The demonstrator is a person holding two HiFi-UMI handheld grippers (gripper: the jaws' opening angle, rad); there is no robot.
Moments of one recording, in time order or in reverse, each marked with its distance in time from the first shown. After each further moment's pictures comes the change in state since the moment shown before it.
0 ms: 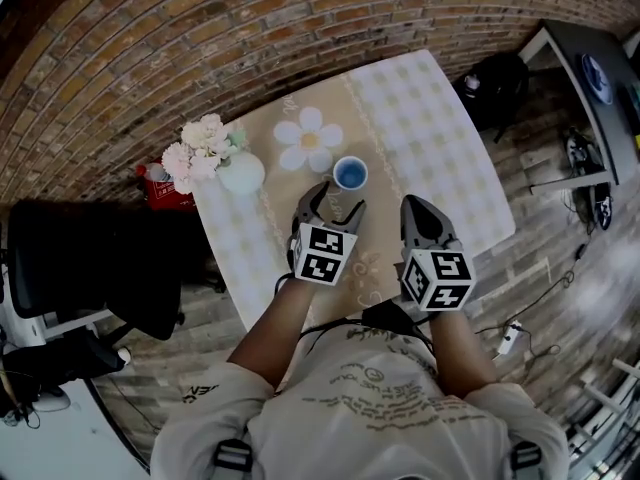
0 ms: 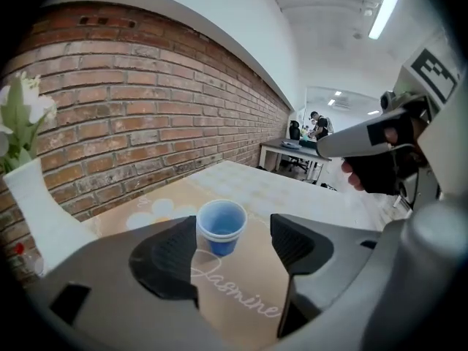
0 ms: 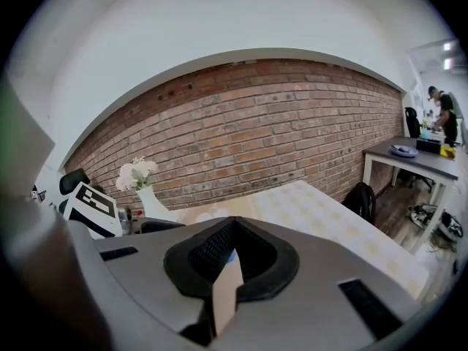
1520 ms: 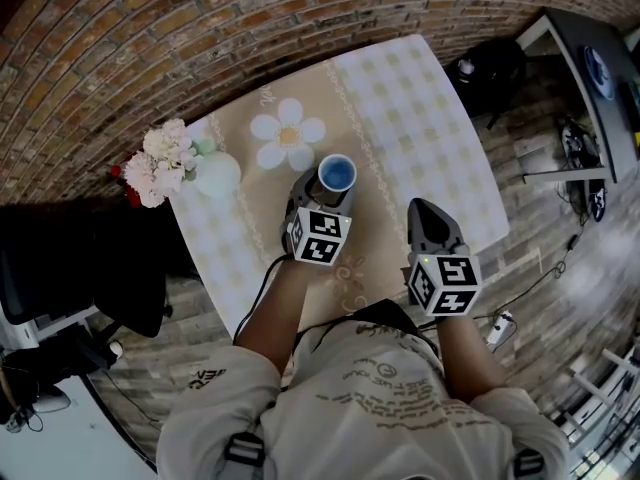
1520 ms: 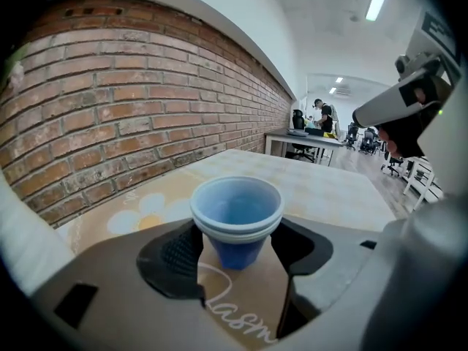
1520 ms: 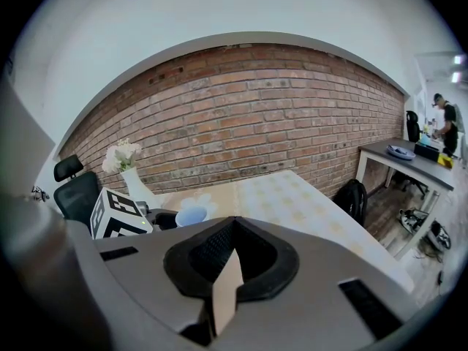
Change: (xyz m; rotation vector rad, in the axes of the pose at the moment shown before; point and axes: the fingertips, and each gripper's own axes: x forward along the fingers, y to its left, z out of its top) left arm 0.080 0.017 -0.029 0.052 0.048 0.051; right arm 0.013 -0.054 -0.024 -0.040 0.102 -0.039
